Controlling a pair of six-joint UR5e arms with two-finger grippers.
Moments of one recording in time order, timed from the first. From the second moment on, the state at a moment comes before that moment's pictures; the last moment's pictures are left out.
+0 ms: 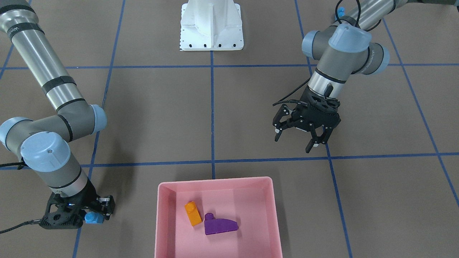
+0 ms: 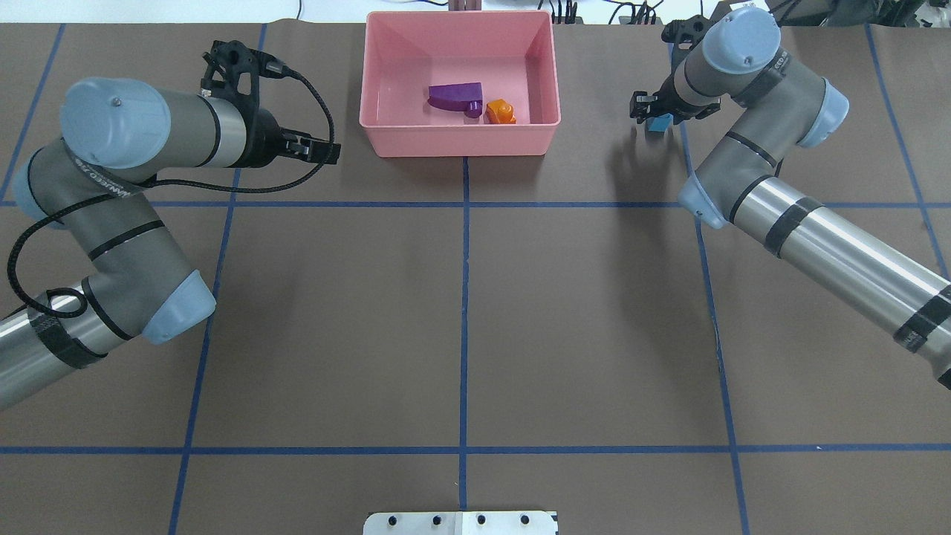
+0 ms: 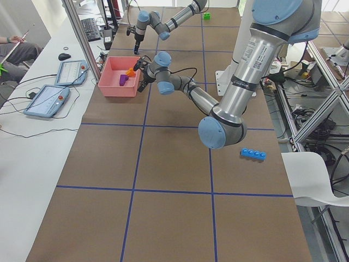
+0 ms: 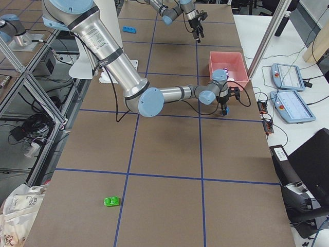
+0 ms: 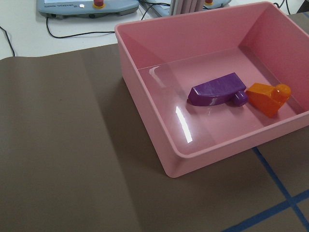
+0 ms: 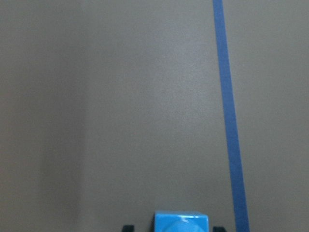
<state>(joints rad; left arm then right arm) -0.77 -2.04 -1.64 -2.23 -1.76 -0.82 0.93 -0.86 0.95 -0.90 1.88 0.95</state>
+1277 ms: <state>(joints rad) -0.77 -2.04 -1.64 -2.23 -1.75 -0.84 0.89 -0.58 1.01 -1.05 1.72 1.32</state>
